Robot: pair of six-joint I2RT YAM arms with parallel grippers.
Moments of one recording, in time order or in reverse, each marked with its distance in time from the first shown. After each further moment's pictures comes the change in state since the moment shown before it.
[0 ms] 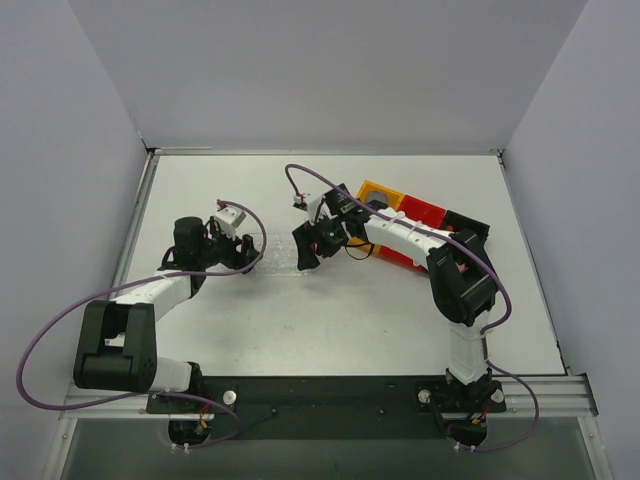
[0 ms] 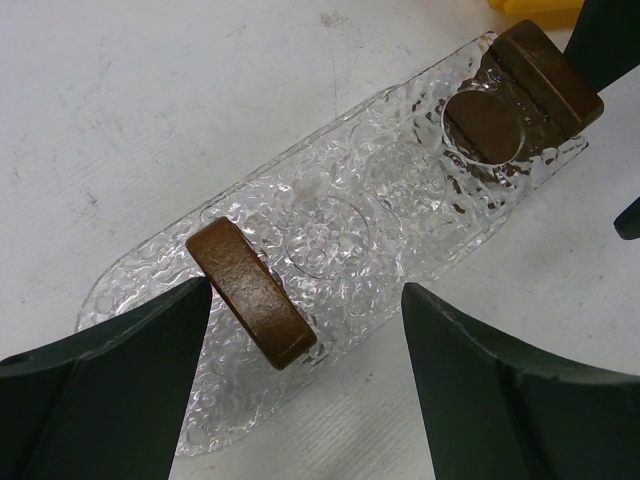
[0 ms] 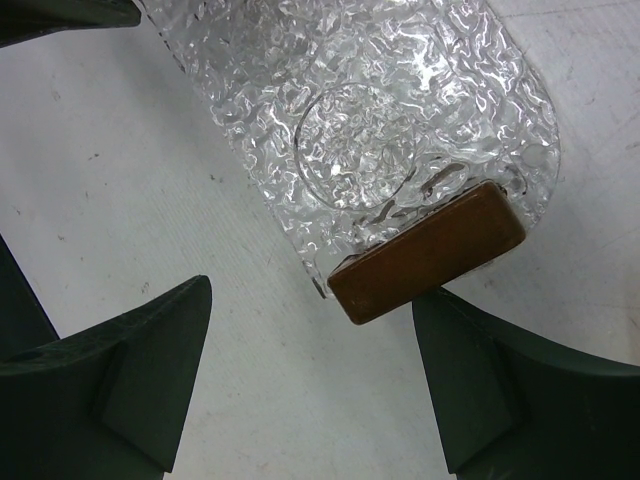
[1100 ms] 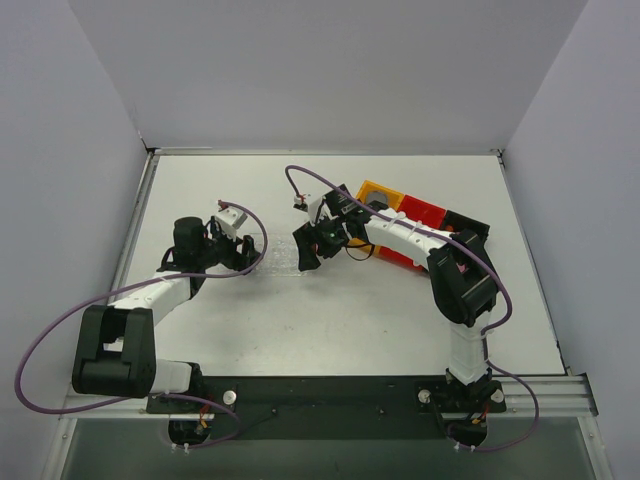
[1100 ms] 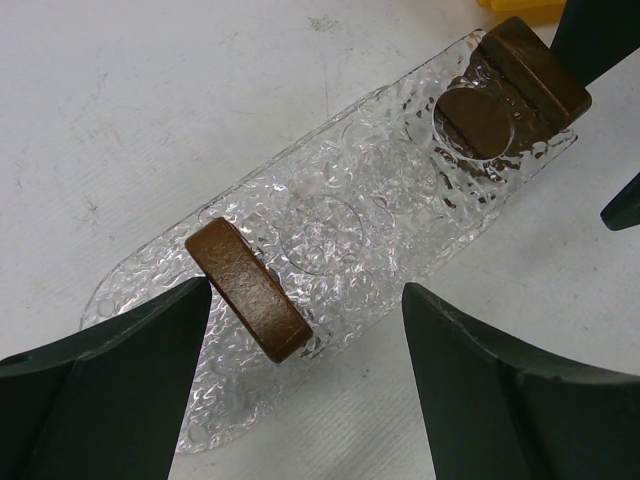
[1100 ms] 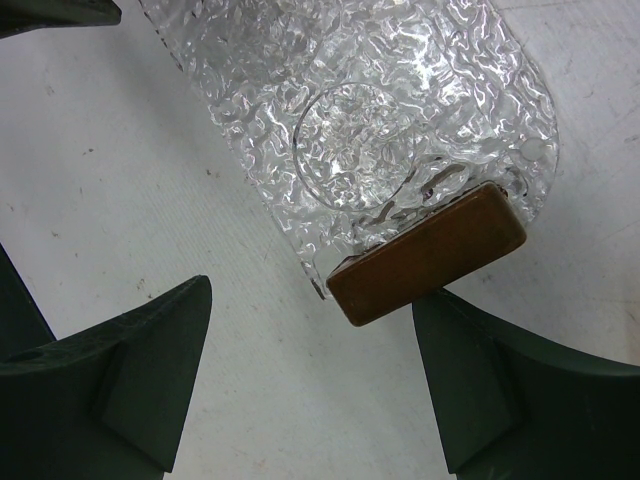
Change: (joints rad) left arm -0.007 -0.027 0.000 -0.023 0.005 0.027; right arm 0.000 -0.007 -0.013 0.000 0.008 -0.008
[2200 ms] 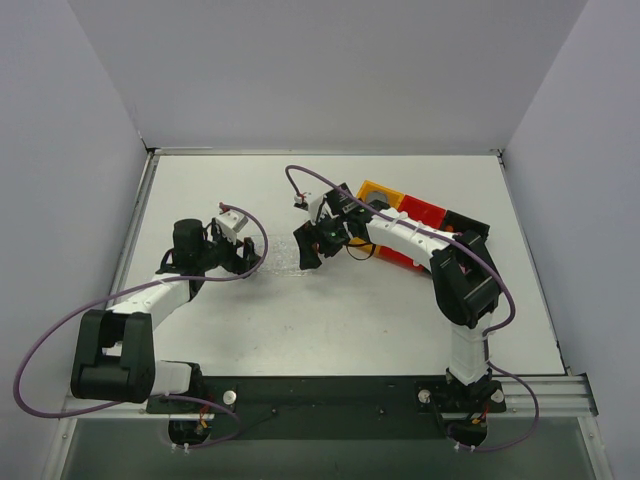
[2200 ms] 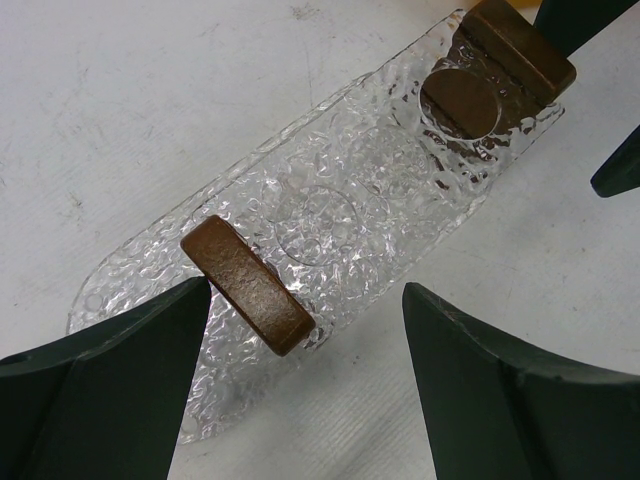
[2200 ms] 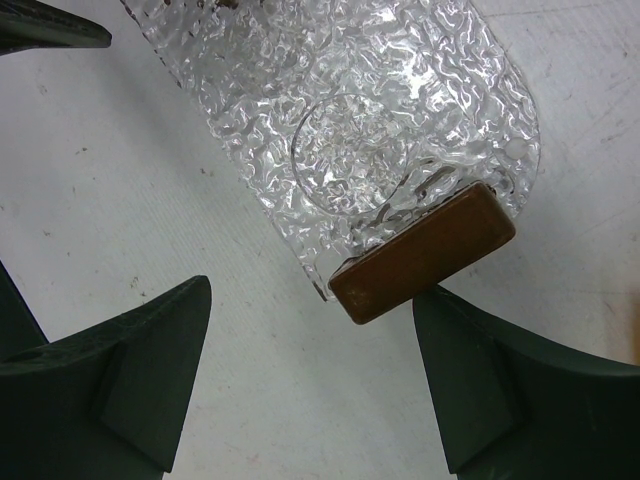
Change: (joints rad) left arm 0.000 -0.024 -0.012 -0.031 0.023 0.027; right arm 0.000 -0.018 0.000 -0.008 0.022 -0.019
